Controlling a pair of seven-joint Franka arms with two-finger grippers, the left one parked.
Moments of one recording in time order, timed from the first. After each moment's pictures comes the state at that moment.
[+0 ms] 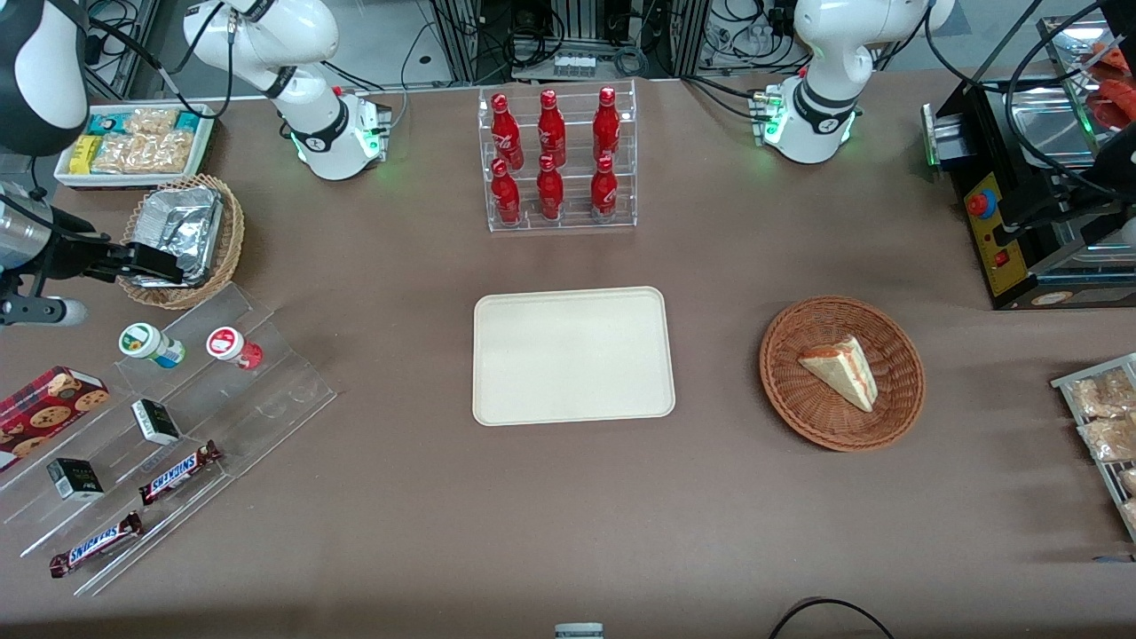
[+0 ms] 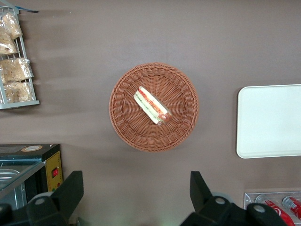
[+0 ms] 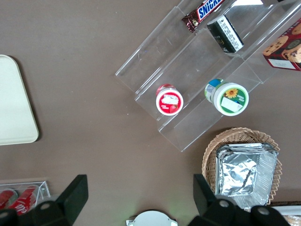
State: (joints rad) arm 0.01 -0.02 -0.08 -1.73 0.00 1.54 -0.01
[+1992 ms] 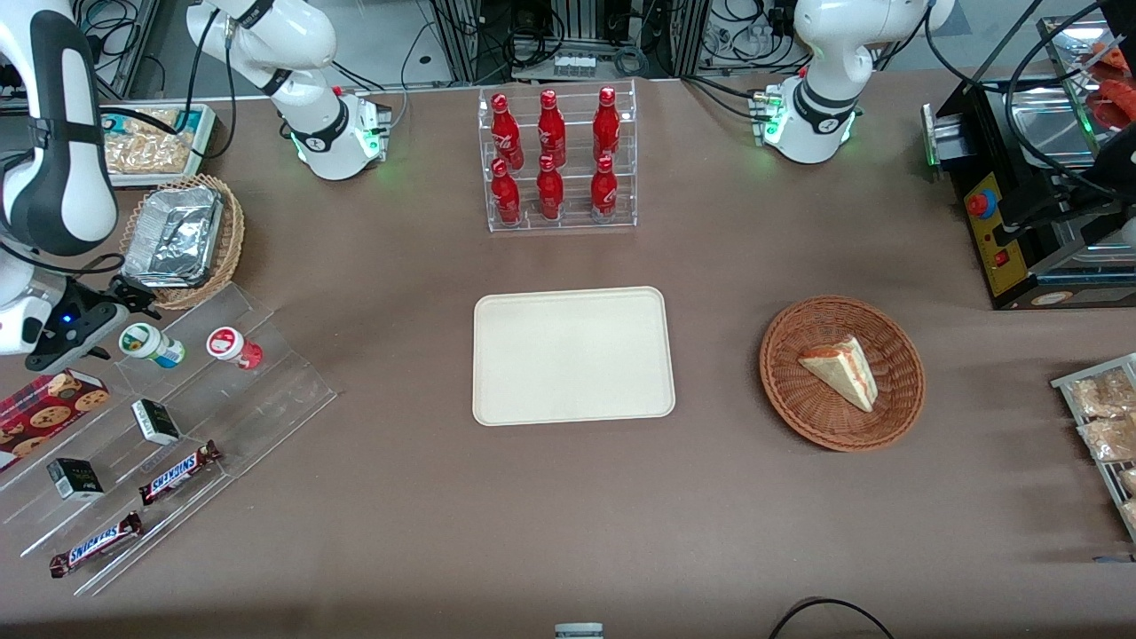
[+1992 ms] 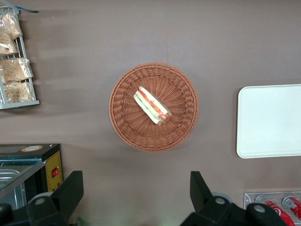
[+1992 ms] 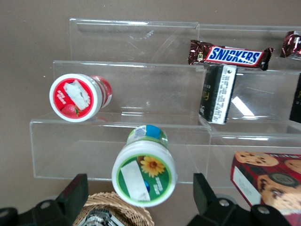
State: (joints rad) arm -0.23 0.05 -0.10 -2.10 -0.04 2.14 -1.06
